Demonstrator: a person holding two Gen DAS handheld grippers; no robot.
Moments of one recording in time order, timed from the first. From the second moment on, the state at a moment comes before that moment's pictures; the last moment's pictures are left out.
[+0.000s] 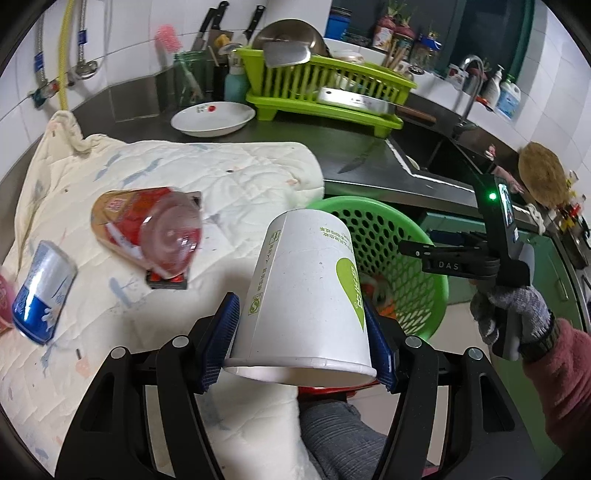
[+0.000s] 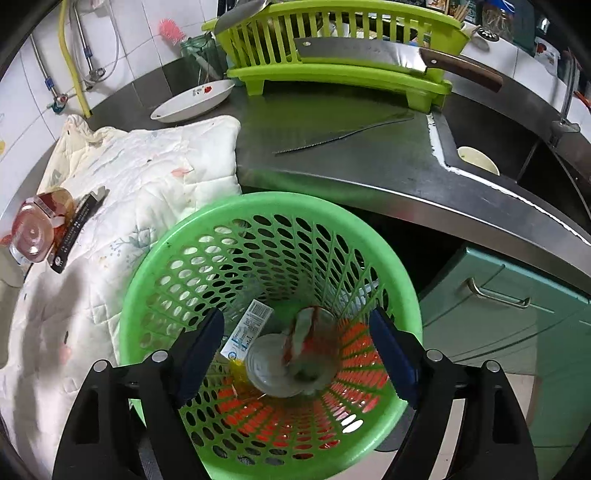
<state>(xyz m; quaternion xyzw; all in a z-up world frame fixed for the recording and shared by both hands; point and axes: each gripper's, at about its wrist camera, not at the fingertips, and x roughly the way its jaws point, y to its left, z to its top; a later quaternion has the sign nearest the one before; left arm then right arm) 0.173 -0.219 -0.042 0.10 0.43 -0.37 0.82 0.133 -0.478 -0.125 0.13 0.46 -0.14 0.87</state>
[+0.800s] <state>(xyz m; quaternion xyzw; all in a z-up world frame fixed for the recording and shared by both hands) 0.166 -0.314 -0.072 0.13 0.46 -0.40 0.78 0.072 -0.493 -0.078 0.15 0.40 -0.16 0.89</state>
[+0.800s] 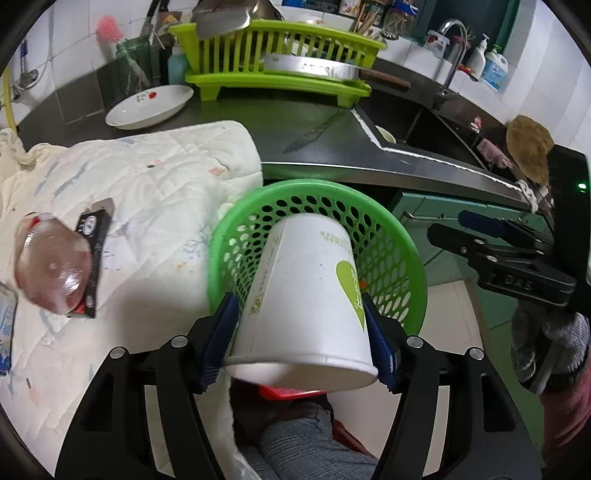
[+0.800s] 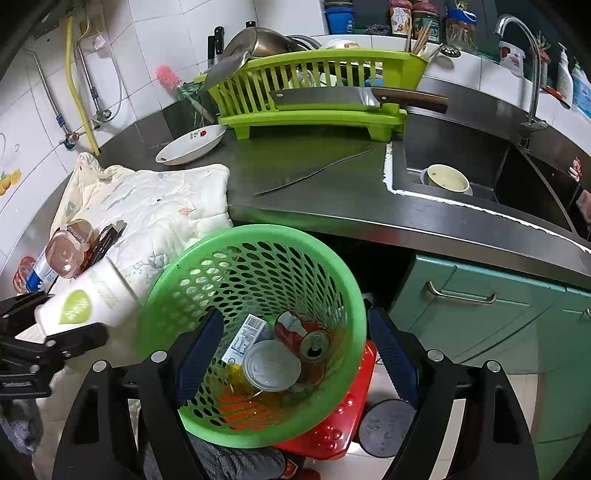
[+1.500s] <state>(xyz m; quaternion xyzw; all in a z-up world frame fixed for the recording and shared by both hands) 0.172 -0.328 -0.071 0.08 0.46 -0.42 0.78 0.056 -0.492 -0.064 0.16 0.38 -0.16 0.90</state>
